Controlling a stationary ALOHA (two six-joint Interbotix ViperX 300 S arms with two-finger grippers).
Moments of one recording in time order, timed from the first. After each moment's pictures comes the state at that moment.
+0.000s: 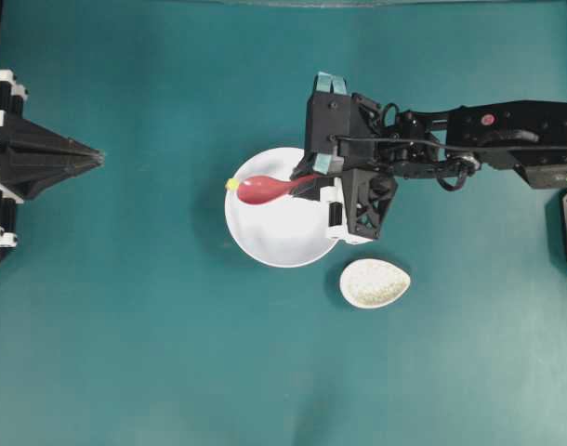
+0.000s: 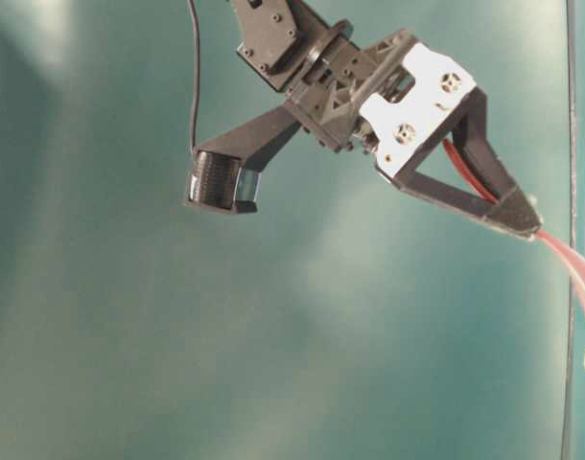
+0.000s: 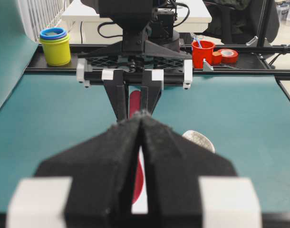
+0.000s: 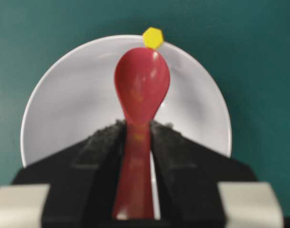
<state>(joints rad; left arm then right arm) 0.04 -0.96 1.18 0.01 -0.24 0.01 -0.10 -0.03 0.54 0.20 0.23 -0.18</state>
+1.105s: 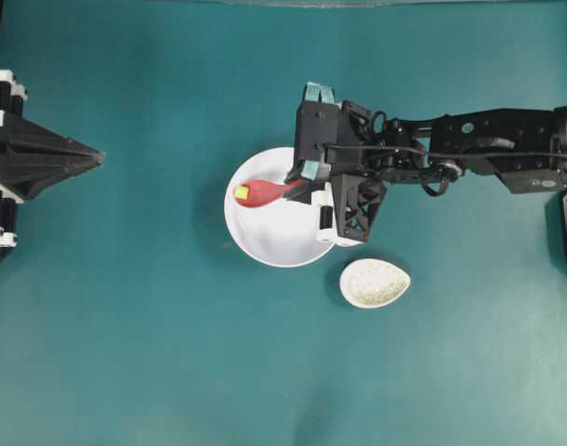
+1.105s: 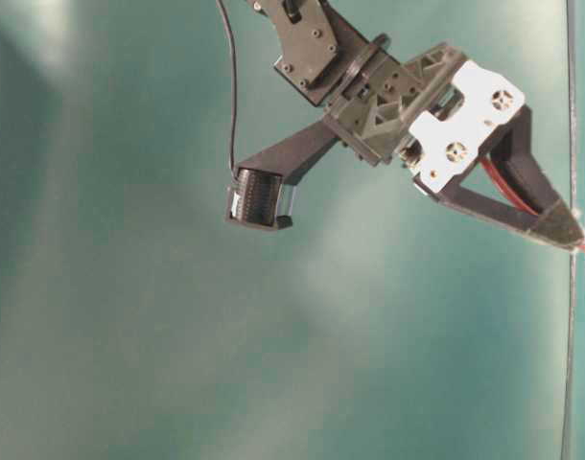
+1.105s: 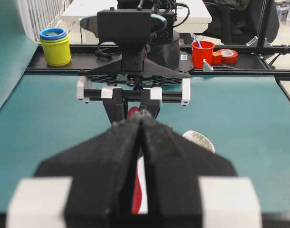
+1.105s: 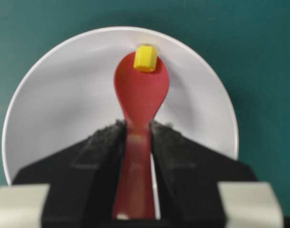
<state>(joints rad) 0.04 -0.97 1.18 0.01 -0.24 0.01 -0.10 0.03 0.54 0.20 0.18 -0.18</state>
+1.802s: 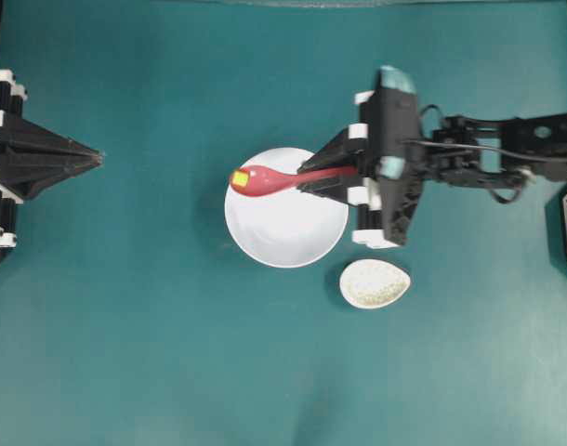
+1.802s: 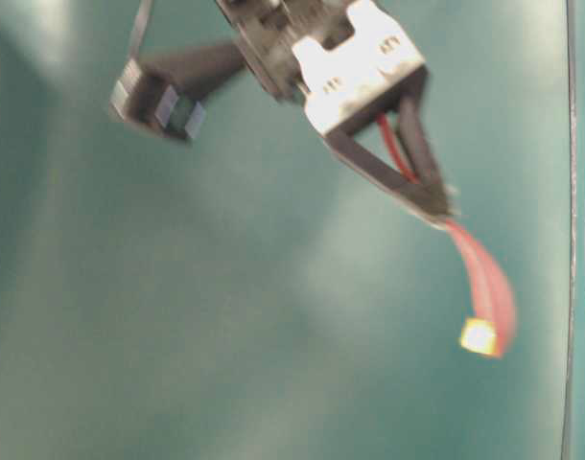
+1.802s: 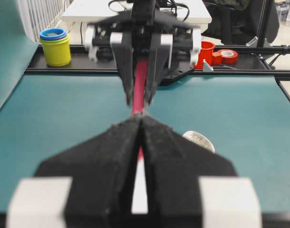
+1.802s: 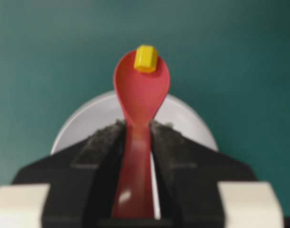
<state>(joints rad) 0.04 -0.97 1.18 0.01 -0.24 0.01 -0.06 -0.21 0.70 0.20 -0.06 -0.18</state>
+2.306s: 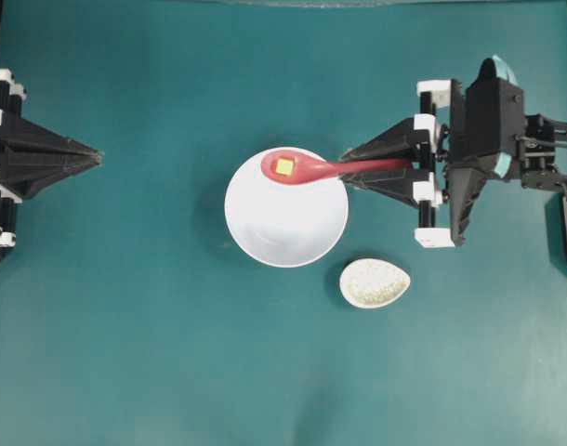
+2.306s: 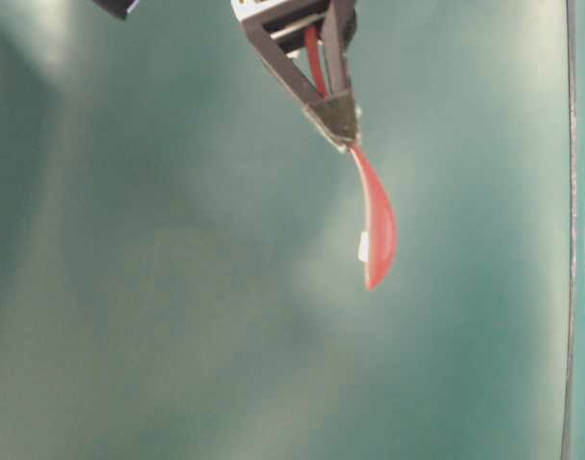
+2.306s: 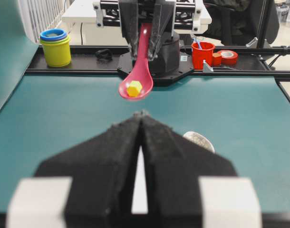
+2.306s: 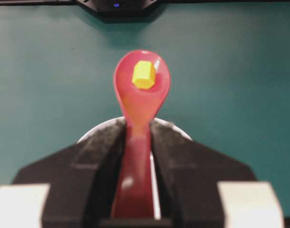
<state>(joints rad) 0.04 -0.97 1.18 0.01 -0.24 0.01 -0.04 -0.41 0.85 0.20 -0.18 -0.18</state>
